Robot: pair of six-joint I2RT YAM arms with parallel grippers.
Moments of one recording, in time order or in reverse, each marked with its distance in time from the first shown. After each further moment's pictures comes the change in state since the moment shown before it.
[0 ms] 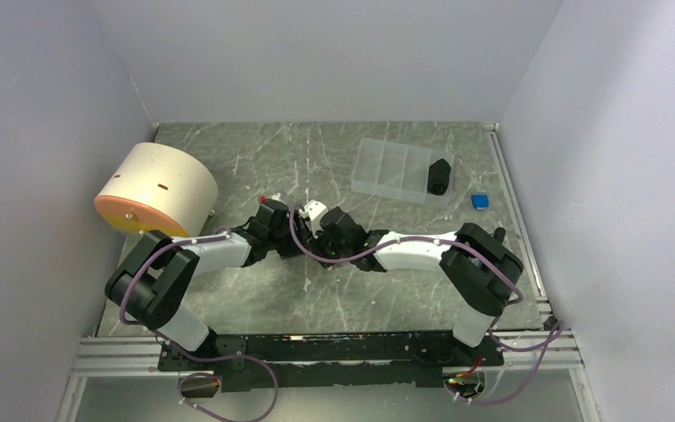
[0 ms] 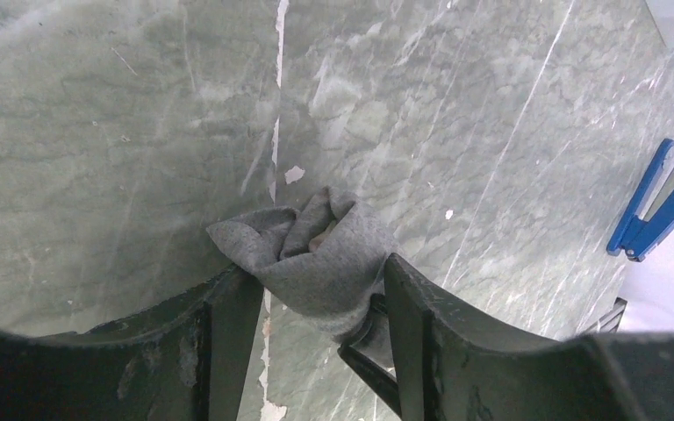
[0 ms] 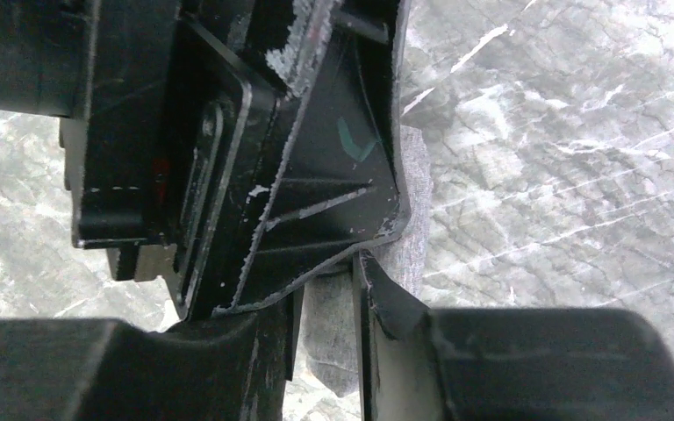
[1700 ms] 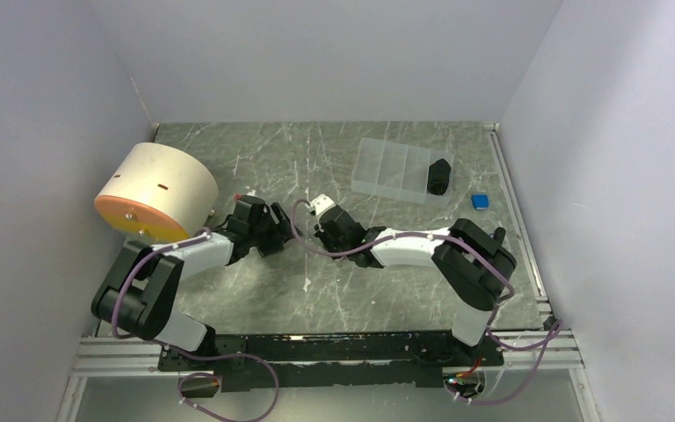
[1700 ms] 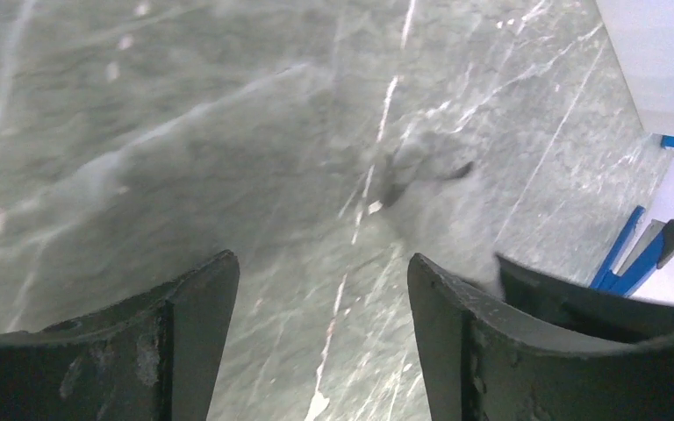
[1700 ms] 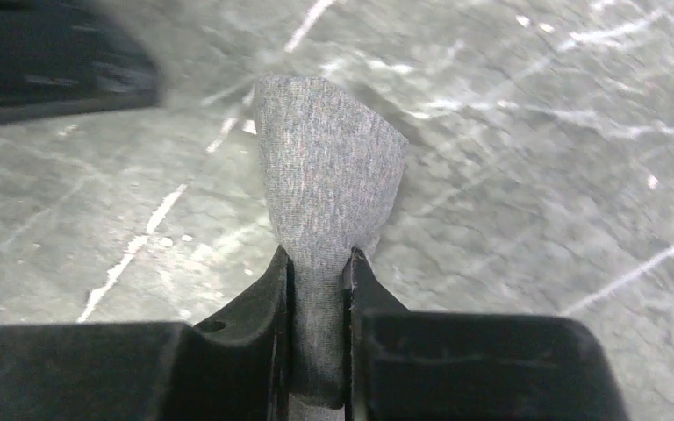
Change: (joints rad) left arm 0.146 -0.062 -0.032 -0.023 0.026 0.001; right arm -0.012 0.061 0.029 -0.021 0.227 -0.010
